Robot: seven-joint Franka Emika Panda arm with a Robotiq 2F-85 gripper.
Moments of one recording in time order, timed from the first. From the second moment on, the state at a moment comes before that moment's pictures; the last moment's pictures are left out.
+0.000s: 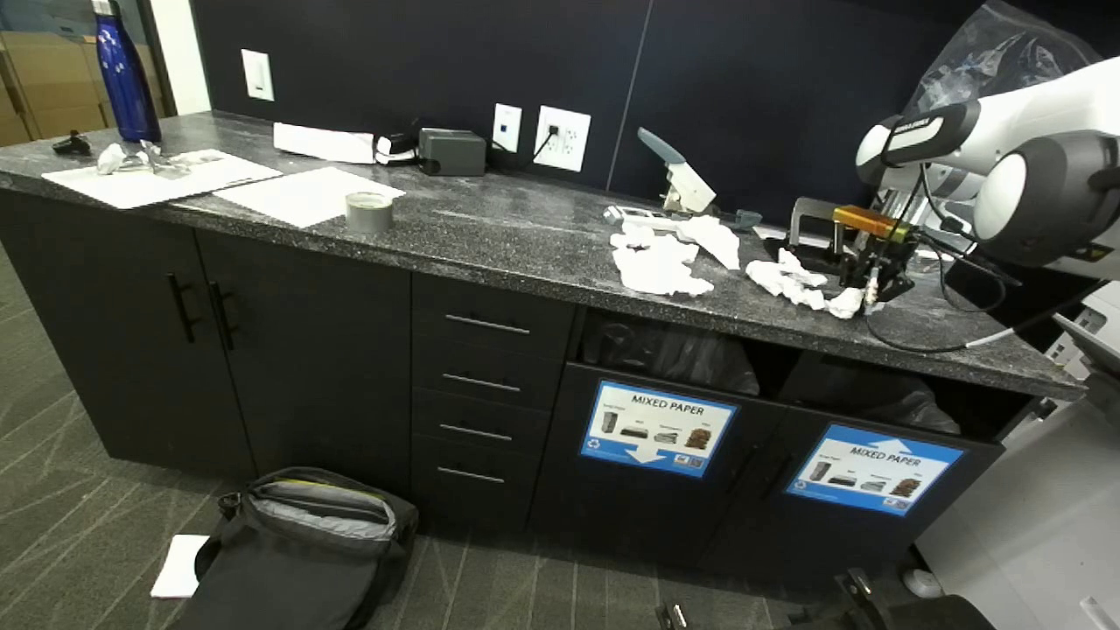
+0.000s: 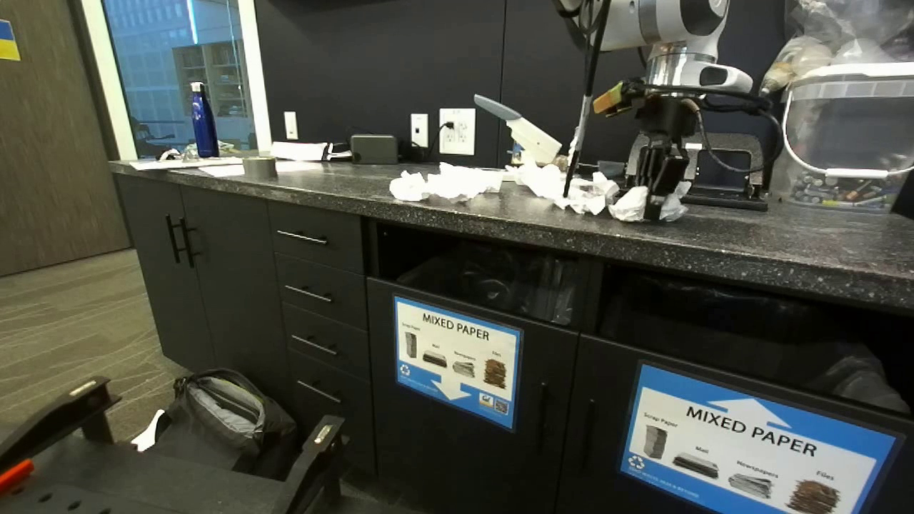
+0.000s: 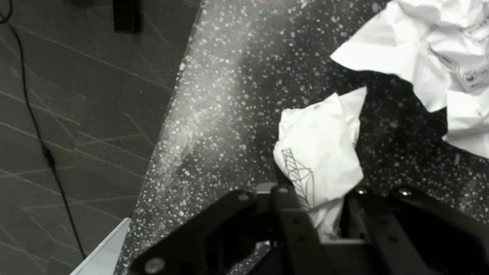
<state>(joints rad) -0.46 1.06 -0.18 -0.78 0.12 1.73 0.87</state>
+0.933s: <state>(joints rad) -0.42 0.71 -0.08 -1.25 0.10 1.65 0.32</state>
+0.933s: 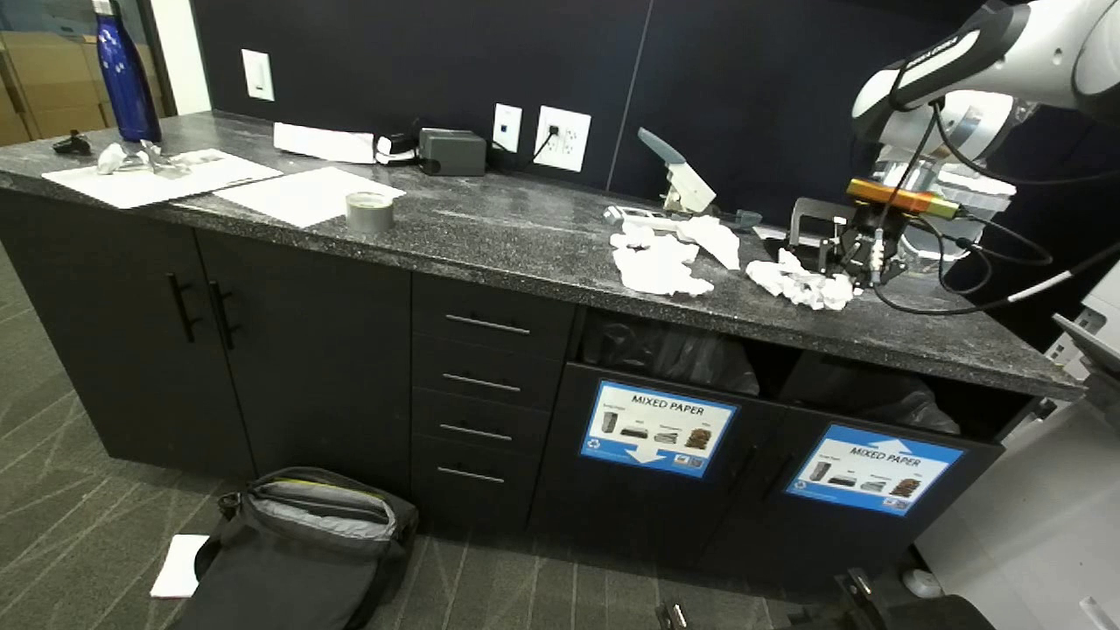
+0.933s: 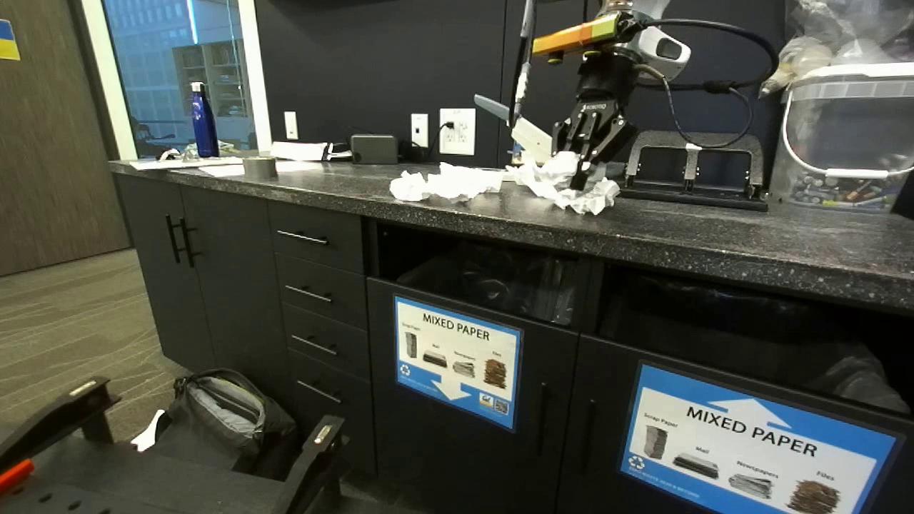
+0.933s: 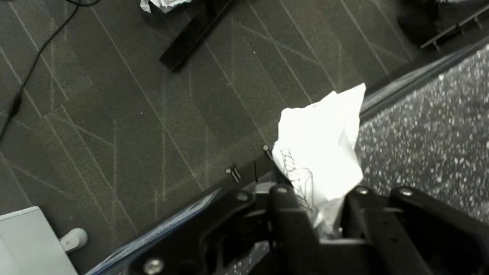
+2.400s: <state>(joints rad) -0.25 0.38 -0.07 -2.18 -0.06 2.15 -0.46</state>
